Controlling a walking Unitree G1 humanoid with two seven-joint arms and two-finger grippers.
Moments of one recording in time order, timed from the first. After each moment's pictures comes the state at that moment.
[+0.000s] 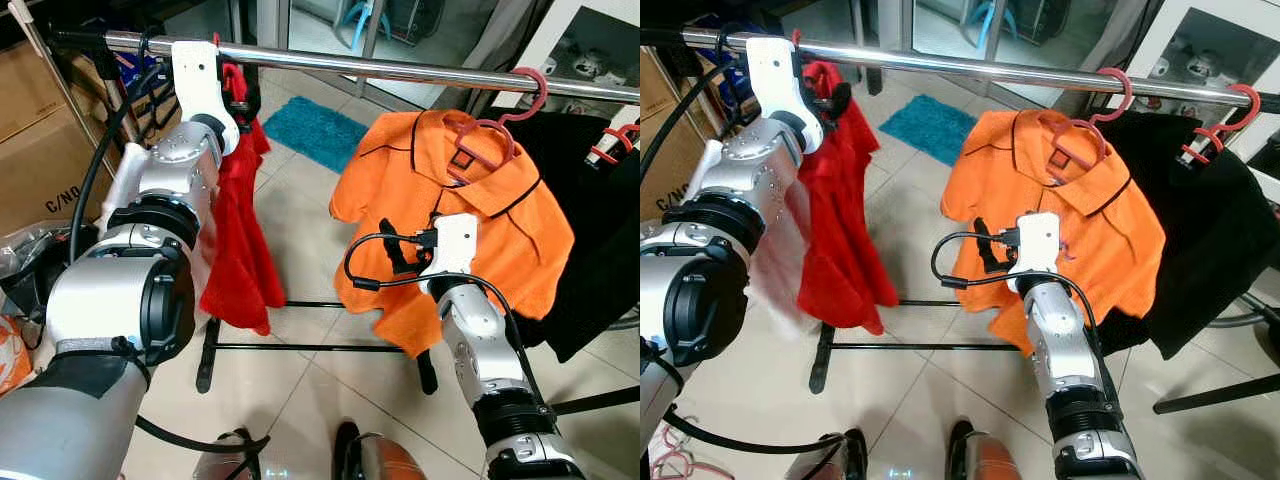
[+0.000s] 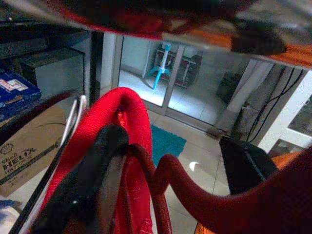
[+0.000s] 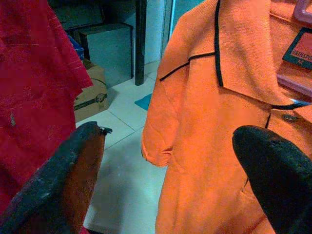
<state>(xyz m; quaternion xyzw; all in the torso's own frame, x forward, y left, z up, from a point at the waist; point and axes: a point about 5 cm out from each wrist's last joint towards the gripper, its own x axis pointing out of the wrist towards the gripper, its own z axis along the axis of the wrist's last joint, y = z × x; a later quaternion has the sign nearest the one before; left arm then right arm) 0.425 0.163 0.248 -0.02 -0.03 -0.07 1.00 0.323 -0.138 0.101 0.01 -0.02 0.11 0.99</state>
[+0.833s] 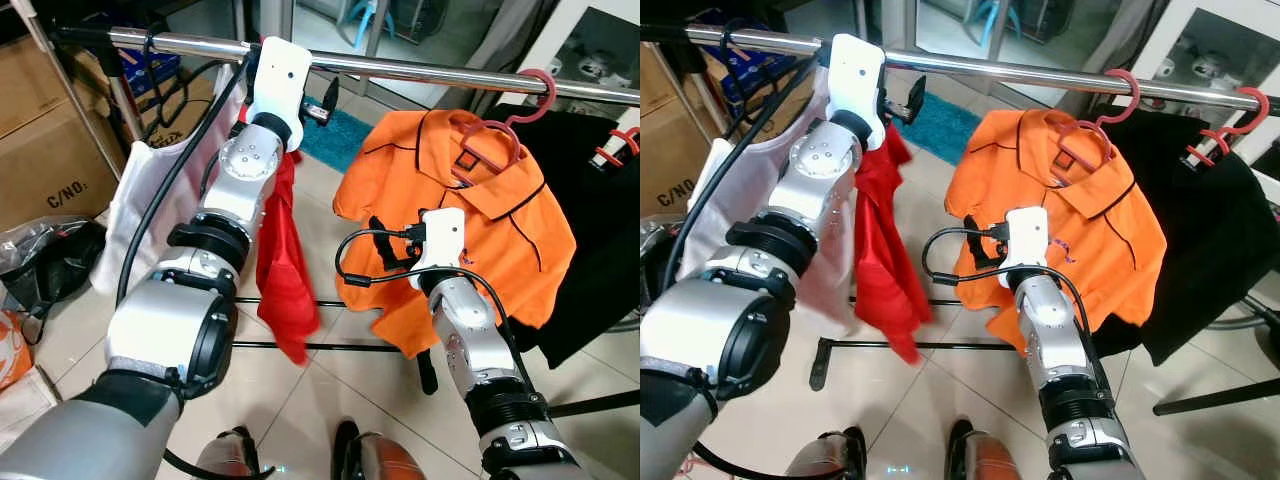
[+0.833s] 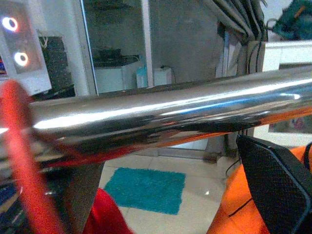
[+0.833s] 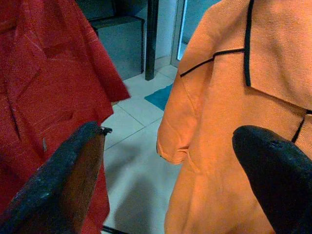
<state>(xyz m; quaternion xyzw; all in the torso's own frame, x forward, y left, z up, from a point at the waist) 0.412 0.085 0.257 0.09 -0.15 -0.15 0.97 0.331 -0.127 0.102 0.01 -0.01 0.13 0.99</state>
